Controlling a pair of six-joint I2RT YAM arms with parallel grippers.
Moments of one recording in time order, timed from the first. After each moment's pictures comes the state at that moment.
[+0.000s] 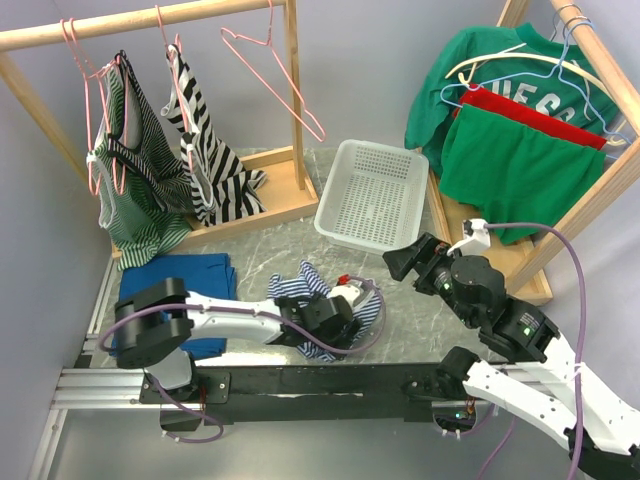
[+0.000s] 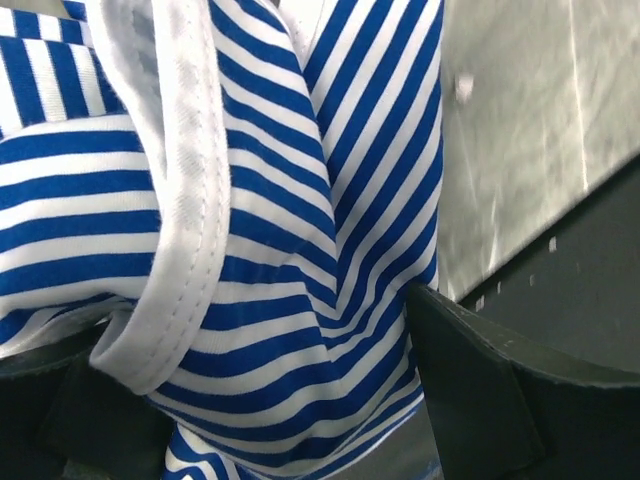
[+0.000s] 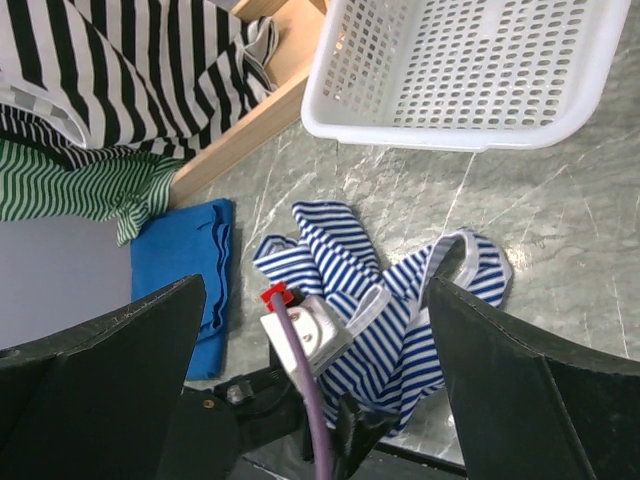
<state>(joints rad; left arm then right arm) -1.29 1.60 0.86 -0.23 -0.20 -0.60 0.80 0.58 0.88 -0.69 0.40 0.88</state>
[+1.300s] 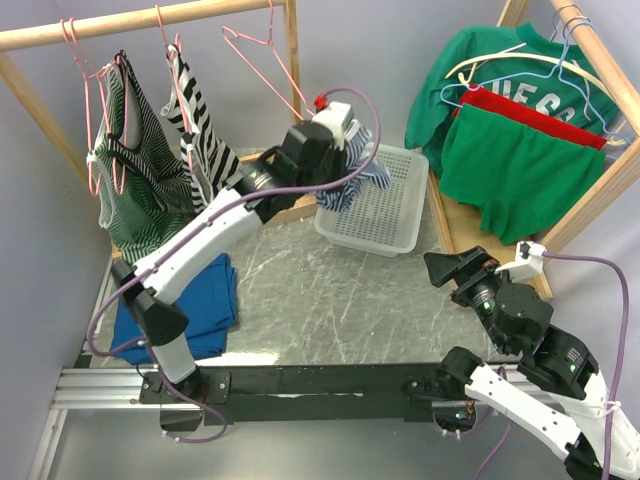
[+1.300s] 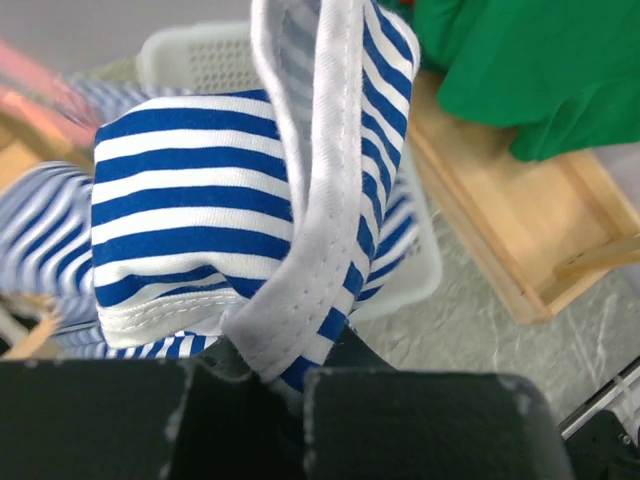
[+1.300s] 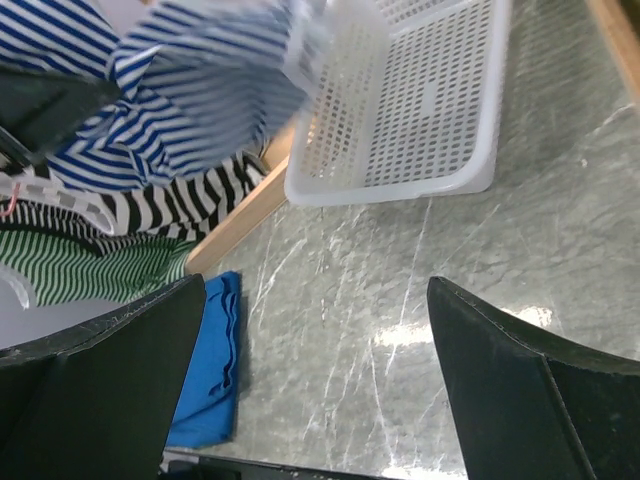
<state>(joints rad) -0.85 1.70 1.91 -0.63 -0.22 -0.34 0.80 0.36 0.90 -0.84 0.59 0.93</state>
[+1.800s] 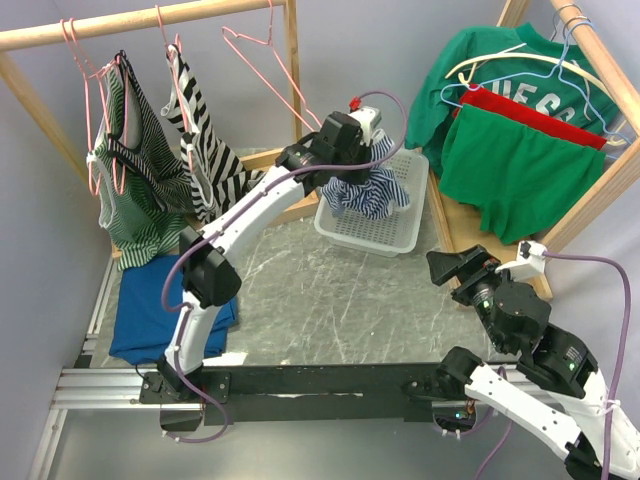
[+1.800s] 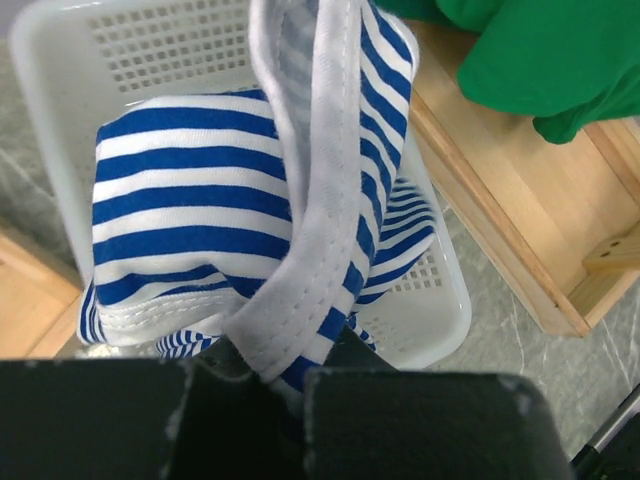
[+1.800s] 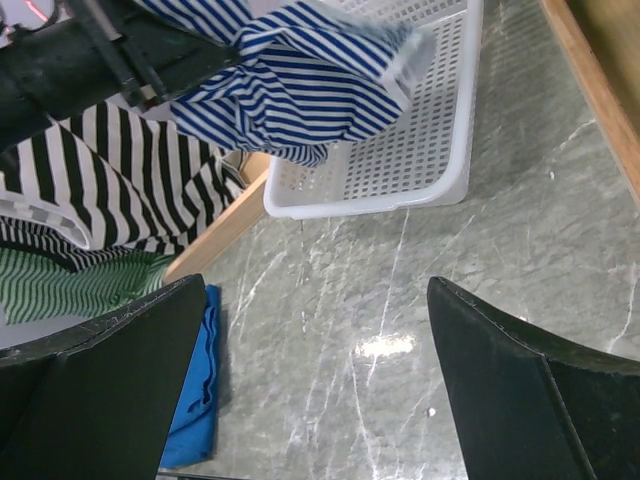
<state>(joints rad) -0.76 2.14 2.30 -0.67 0.00 -0.28 0.80 0.36 0.91 -0.85 0.64 0.91</state>
